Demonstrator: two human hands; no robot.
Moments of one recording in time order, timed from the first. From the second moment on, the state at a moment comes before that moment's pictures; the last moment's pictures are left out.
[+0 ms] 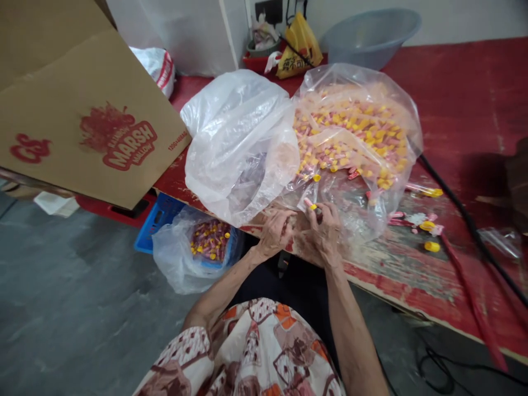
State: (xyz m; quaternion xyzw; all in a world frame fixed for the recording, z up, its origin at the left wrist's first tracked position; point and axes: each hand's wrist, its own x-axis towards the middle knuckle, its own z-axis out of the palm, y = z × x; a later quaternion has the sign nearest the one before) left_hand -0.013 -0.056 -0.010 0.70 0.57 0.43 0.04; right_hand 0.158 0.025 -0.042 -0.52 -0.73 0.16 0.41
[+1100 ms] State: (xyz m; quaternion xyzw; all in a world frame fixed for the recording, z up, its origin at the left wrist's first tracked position) left_hand -0.011 -0.056 -0.011 0.74 0.55 0.39 0.02; right_hand 0.155 0.026 -0.039 -0.54 -0.73 0.15 0.39
